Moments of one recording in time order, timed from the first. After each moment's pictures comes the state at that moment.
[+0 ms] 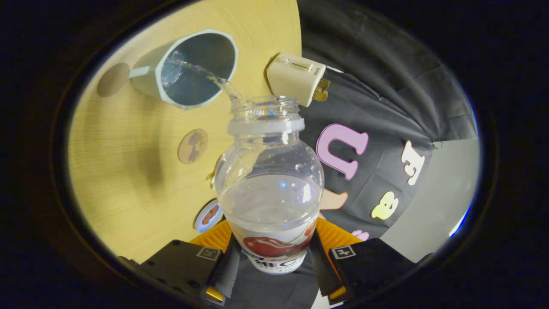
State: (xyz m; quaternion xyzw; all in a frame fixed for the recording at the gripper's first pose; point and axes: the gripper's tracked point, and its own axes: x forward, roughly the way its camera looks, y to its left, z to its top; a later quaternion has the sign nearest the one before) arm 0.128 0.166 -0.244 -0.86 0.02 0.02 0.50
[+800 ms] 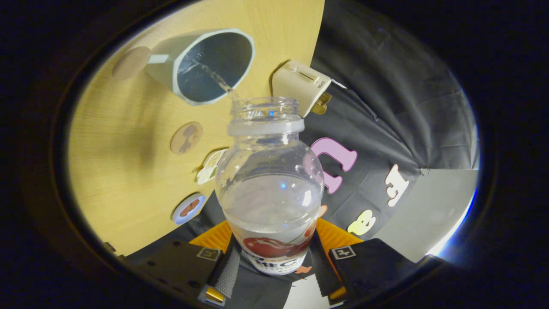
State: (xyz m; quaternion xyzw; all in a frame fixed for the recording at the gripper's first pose) arm 0.125 0.186 -0.233 -0.90 -0.03 0.01 0.43
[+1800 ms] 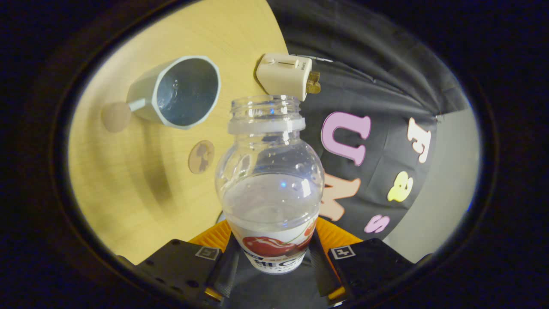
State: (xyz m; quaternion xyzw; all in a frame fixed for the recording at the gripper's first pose) arm 0.107 0.153 -0.256 -0.79 0.09 0.02 0.61
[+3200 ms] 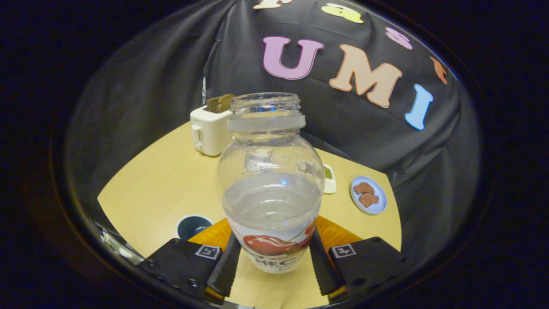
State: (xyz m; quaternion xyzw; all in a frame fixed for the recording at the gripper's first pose) arm 0.141 0.163 -0.260 -0.16 0.29 0.09 0.94
